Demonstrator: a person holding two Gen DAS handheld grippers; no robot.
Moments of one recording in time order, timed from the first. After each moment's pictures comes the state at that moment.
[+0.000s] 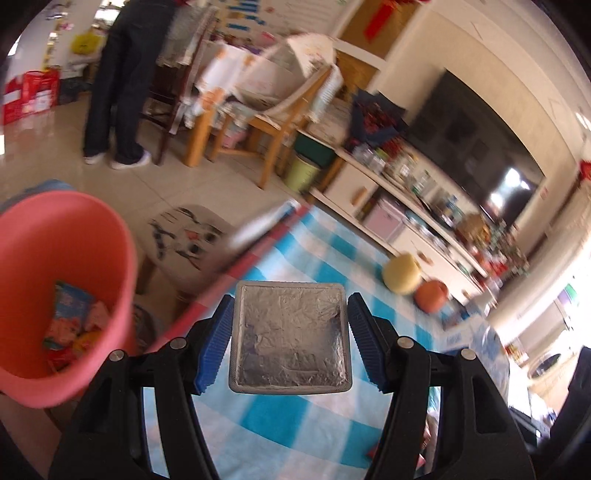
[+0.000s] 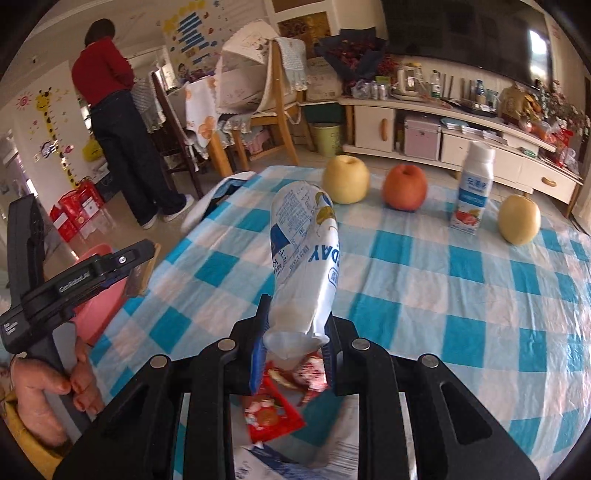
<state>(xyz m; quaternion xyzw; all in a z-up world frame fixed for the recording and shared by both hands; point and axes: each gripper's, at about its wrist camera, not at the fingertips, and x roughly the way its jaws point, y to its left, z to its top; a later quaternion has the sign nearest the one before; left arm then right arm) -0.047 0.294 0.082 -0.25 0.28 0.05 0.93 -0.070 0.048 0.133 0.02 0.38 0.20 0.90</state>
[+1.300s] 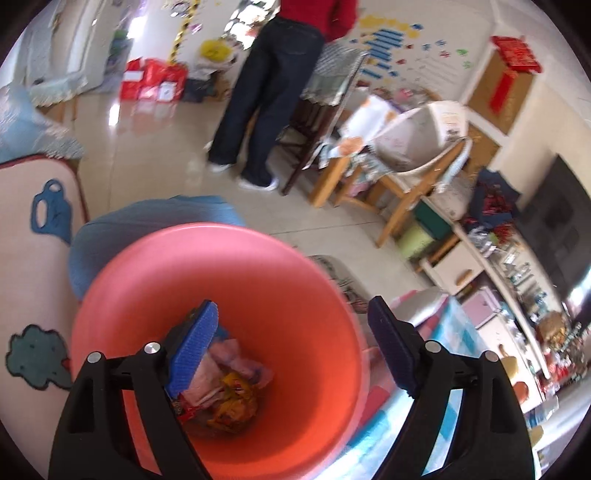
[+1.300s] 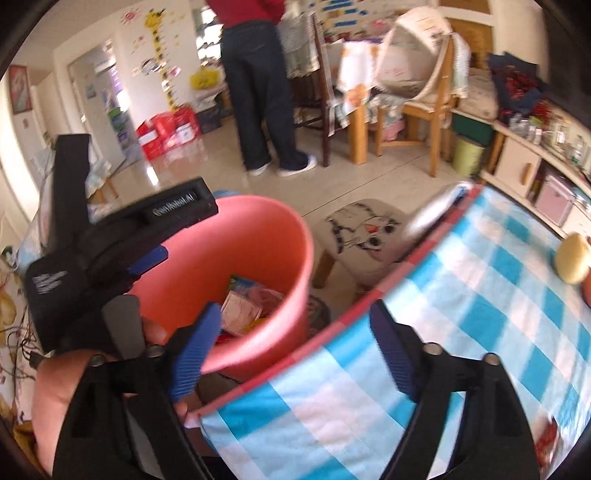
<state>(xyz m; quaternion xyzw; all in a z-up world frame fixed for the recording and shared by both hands) -0.088 0.431 0.063 -0.30 0.23 0.26 0.89 -0.086 0.324 0.117 -0.07 0.37 0.35 0.86</state>
